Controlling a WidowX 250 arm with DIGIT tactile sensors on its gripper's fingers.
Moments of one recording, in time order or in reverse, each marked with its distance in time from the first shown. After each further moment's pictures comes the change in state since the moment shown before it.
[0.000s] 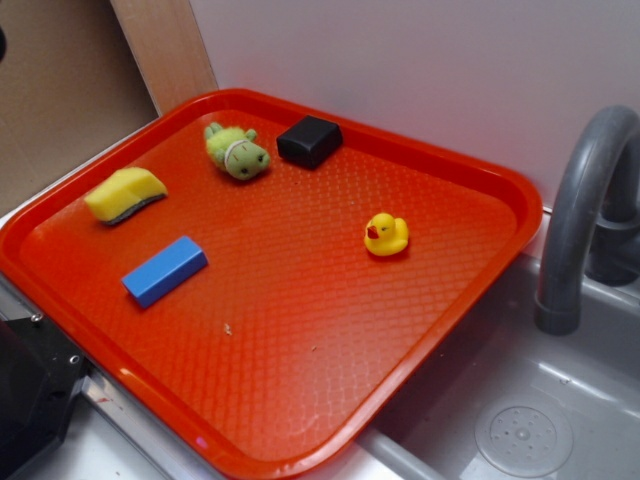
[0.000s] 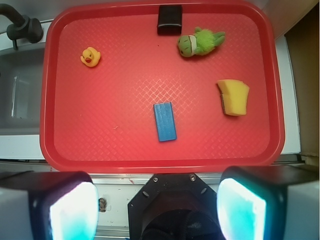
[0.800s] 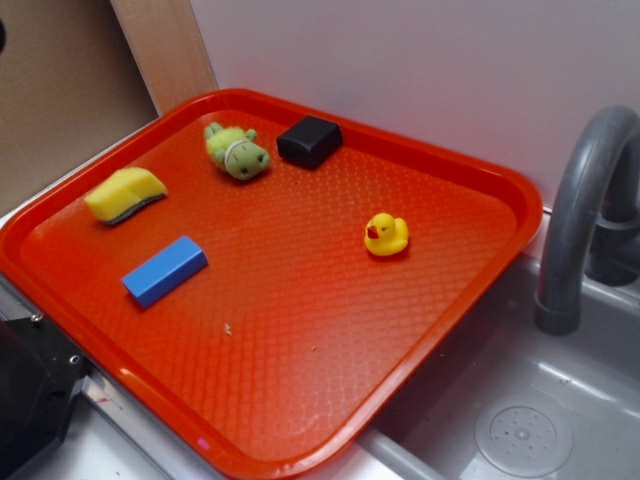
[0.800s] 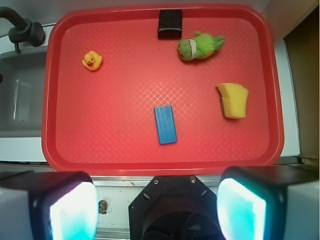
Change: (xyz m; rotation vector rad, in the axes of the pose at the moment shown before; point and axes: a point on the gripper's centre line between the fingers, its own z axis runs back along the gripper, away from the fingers) arm 0.001 0.000 0.005 -0.002 -0.009 -0.003
